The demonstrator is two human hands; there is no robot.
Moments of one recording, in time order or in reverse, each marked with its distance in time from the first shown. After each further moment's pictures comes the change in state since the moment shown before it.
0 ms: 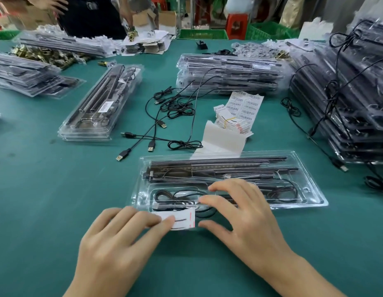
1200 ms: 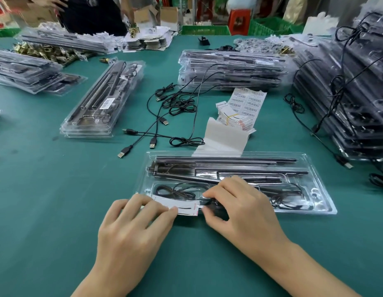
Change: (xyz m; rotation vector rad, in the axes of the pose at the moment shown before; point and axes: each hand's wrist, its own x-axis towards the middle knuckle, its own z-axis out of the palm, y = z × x) left_hand 0.006 0.006 0.023 0.130 0.013 -0.014; right_hand 0.012 -0.002 0.005 -0.012 -0.030 0.075
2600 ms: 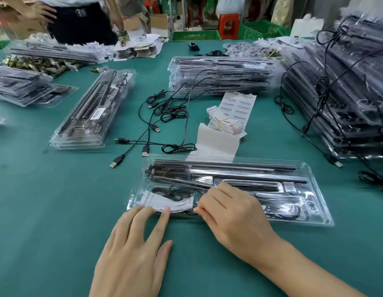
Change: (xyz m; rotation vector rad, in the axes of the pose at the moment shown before) left_hand -0.019 0.018 -0.004 -0.014 -0.309 -0.180; right_hand 0.004 0.008 0.008 -0.152 0.097 -0.205
